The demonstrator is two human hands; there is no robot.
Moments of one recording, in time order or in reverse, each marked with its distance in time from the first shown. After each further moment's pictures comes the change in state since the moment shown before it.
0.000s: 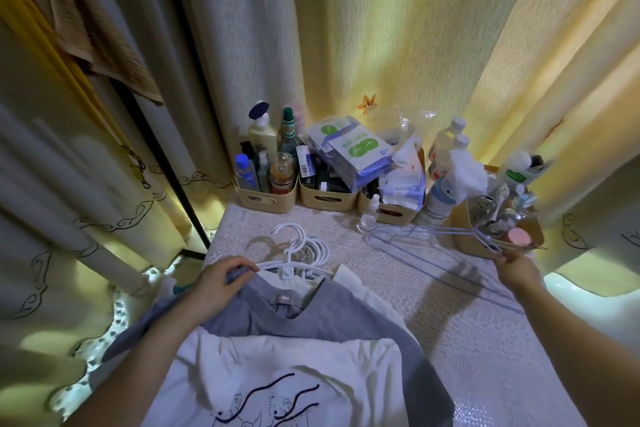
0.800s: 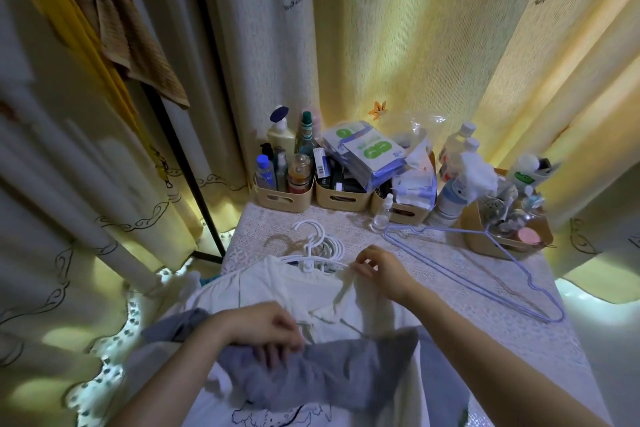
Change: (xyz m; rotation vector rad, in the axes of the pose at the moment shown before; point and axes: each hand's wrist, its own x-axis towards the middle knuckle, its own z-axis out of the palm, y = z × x) left_hand -0.046 0.027 0.018 -0.068 -0.857 -0.174; right_hand -0.178 -0.158 0.074 0.065 -0.490 -0.787
